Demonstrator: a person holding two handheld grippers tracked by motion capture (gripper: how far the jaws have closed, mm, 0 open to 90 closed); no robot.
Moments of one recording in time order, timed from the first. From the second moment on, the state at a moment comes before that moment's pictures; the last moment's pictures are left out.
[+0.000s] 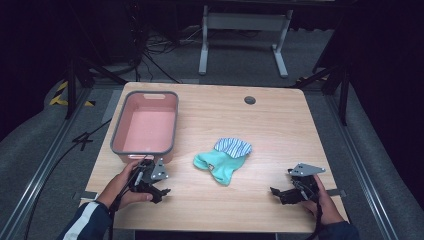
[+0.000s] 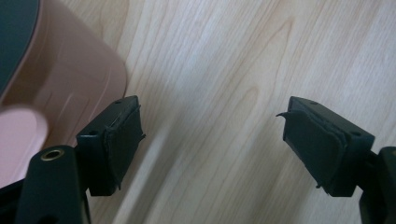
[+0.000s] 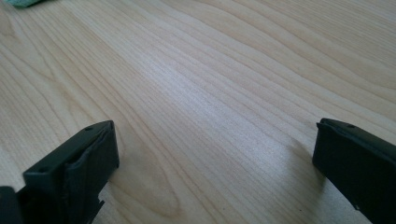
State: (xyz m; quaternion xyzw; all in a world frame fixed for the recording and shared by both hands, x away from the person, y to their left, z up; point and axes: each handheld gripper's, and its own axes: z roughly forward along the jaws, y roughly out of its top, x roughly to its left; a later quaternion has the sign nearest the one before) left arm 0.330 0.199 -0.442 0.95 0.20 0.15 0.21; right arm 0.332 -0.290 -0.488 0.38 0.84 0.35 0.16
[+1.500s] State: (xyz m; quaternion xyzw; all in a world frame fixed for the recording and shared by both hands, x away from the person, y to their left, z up) left arm 0.315 0.319 -0.477 0.88 0.33 0.11 0.33; right arm 0.332 -0.290 -0.488 0.38 0.84 0.35 0.16
